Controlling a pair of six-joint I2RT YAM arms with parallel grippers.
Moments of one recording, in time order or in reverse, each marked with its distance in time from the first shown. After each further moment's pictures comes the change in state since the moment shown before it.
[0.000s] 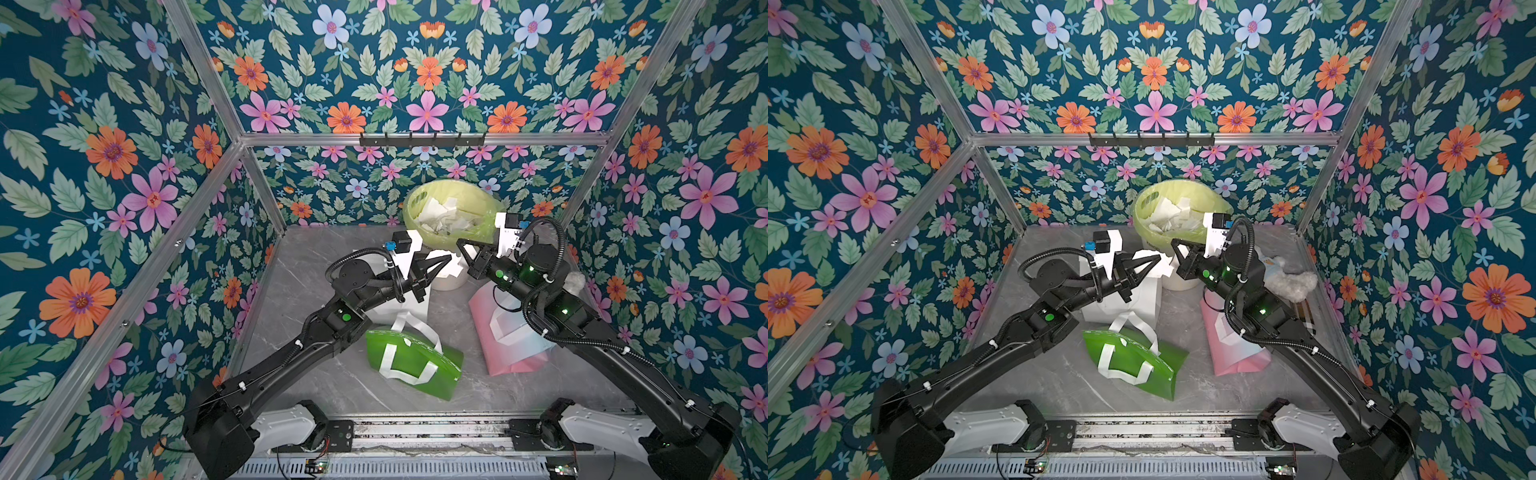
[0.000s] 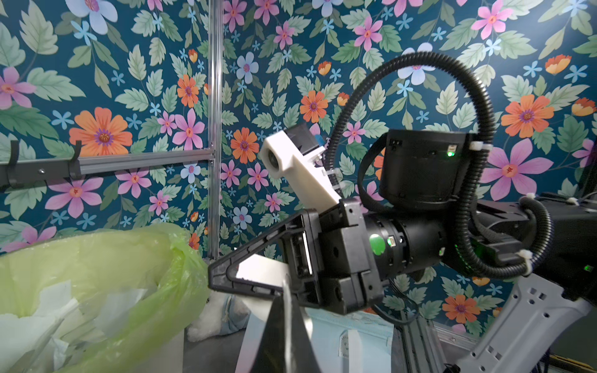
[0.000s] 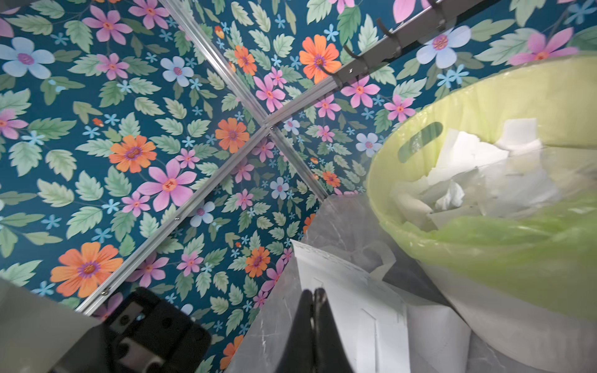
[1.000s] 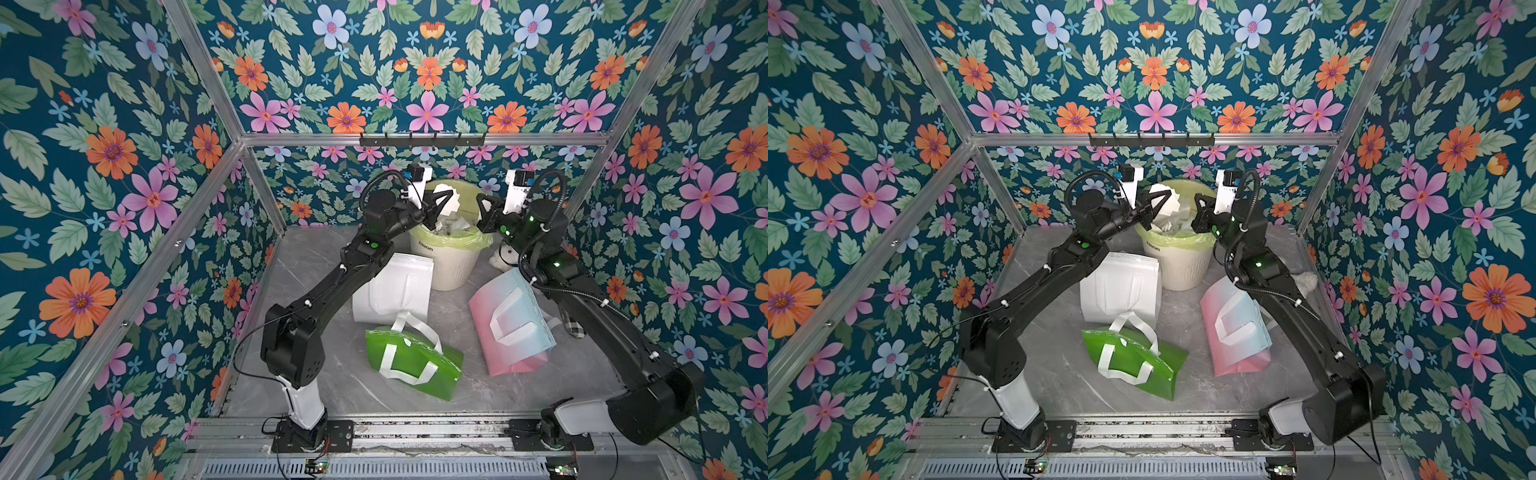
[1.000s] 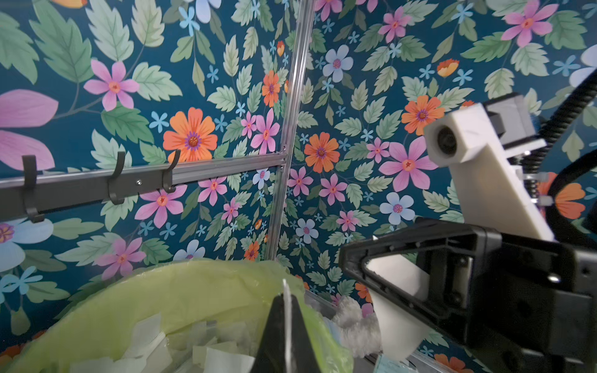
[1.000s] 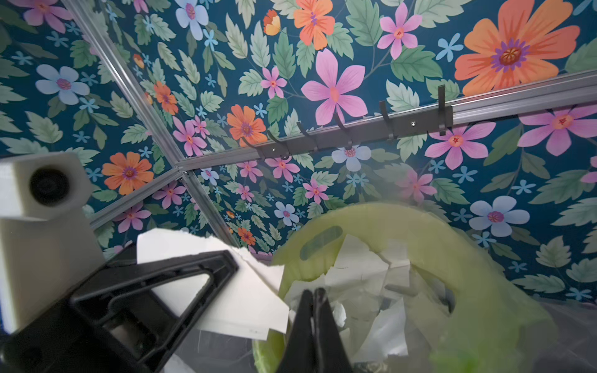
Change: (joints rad) left arm 0.224 0.635 0.705 -0.143 0.051 -0.052; right arm -0.228 0.335 0.351 0.031 0.013 -0.272
